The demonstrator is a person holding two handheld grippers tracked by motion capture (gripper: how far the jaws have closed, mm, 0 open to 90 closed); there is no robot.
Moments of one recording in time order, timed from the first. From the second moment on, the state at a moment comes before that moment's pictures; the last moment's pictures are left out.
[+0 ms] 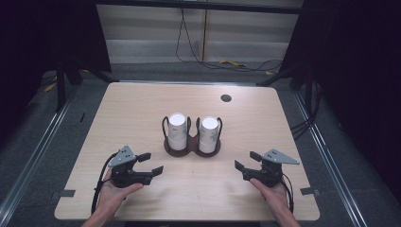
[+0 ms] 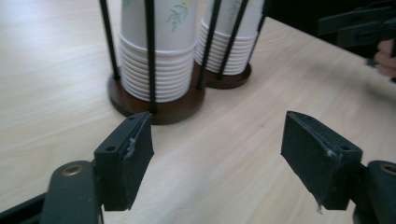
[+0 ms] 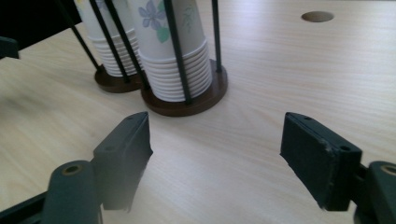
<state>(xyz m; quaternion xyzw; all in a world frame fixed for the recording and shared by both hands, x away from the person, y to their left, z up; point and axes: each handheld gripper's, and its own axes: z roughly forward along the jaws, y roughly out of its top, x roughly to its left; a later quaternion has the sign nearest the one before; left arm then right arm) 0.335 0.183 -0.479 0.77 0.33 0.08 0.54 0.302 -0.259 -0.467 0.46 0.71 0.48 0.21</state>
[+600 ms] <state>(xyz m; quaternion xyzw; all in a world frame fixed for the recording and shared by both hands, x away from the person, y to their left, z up) 0.352 0.157 -0.451 0.76 0.30 0.10 0.56 0.304 -0.255 -0.469 0.45 0.72 0.49 0.18</state>
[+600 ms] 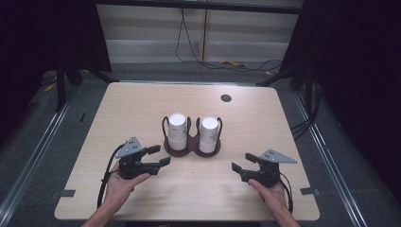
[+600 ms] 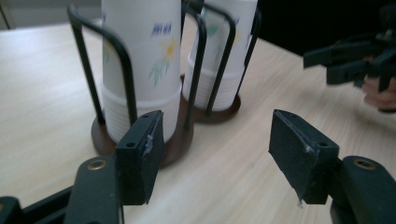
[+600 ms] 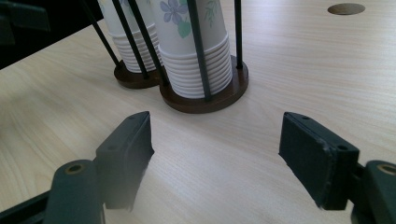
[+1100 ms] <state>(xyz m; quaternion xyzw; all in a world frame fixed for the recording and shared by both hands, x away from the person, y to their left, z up) 0.368 0.150 -0.404 0.79 0.27 0.13 0.54 0.300 -0.244 -0.466 0.44 0.73 0.48 0.19</state>
